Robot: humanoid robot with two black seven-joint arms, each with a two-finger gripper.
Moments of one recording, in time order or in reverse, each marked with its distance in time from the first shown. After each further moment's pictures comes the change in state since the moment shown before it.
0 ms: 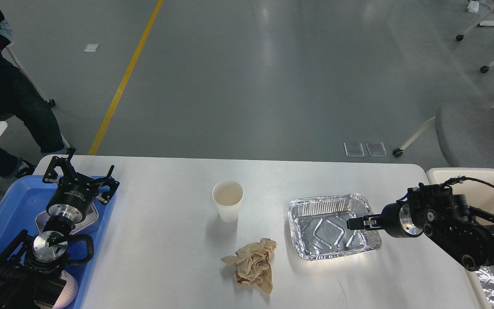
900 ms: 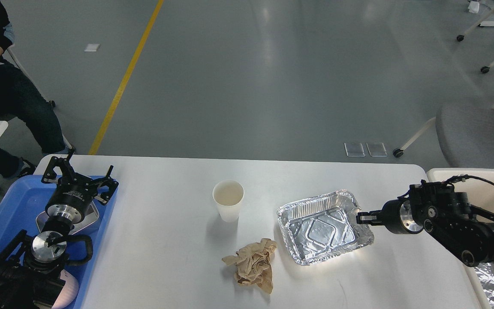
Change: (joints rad) left arm 0.000 0.003 0.000 0.000 0.000 0.001 0.000; right arm 0.016 -0.012 0.028 -0.024 0.047 -0.002 -0.011
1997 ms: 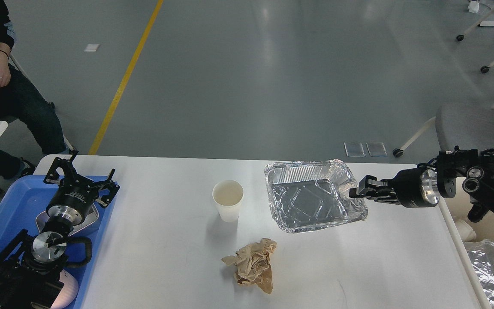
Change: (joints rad) left arm 0.001 0.018 0.049 0.000 0.002 0.017 0.000; right arm 0.074 -0.198 0.013 0.283 0.501 0.172 -0.072
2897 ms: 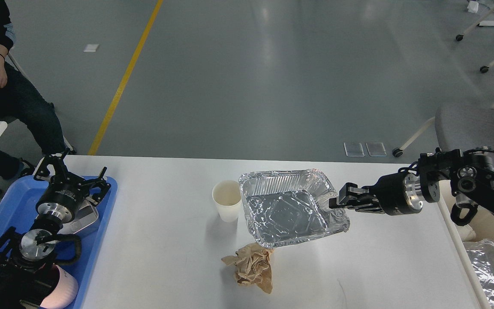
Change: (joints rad) left arm -0.008 0.042 0.000 0.001 -0.001 -0.005 0.021; right arm -0.004 -0.011 -0.005 0.200 0.207 0.015 -0.211
